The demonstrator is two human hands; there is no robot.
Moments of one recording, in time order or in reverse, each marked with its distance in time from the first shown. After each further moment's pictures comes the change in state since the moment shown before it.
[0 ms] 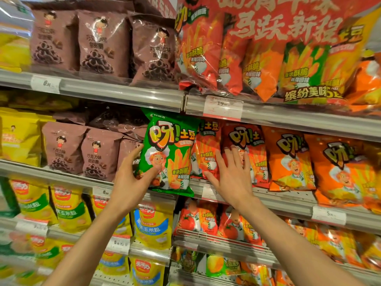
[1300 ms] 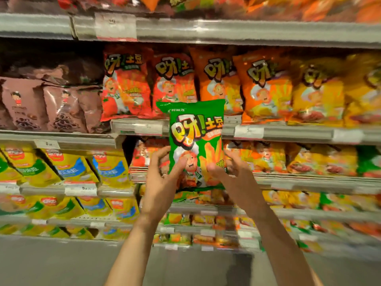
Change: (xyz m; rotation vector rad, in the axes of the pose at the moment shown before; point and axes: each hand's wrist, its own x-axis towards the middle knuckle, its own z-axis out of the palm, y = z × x) left_hand -0.203 0.079 0.217 -0.284 -0.126 -0.272; right_hand -0.234 0.149 -0.067 1.336 -0.298 0.547
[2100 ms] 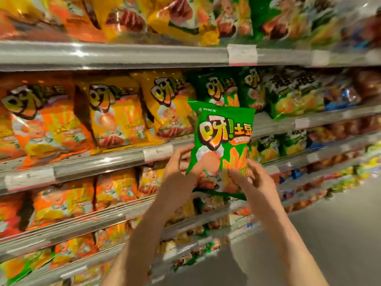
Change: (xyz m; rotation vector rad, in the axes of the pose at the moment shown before) left_hand -0.070 0.040 0.505 -0.094 -0.578 0.015; right_hand -0.080 0.092 -0.475 -0.060 0.551 0.148
